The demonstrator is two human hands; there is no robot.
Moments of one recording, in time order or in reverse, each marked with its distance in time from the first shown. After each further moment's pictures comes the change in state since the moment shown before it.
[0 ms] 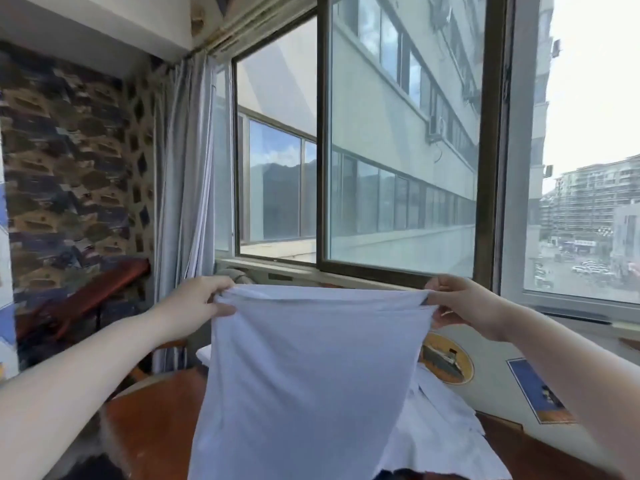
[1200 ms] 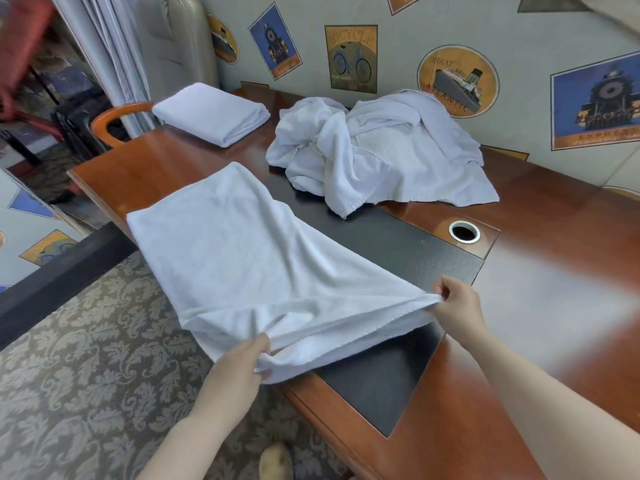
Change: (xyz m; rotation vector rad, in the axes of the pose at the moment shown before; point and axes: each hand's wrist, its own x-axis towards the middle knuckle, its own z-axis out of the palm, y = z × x) left_hand -0.267 -0.042 0.350 -0.007 -0.582 -0.433; right_hand -0.147 0.431 0.111 -0.348 0.228 0.462
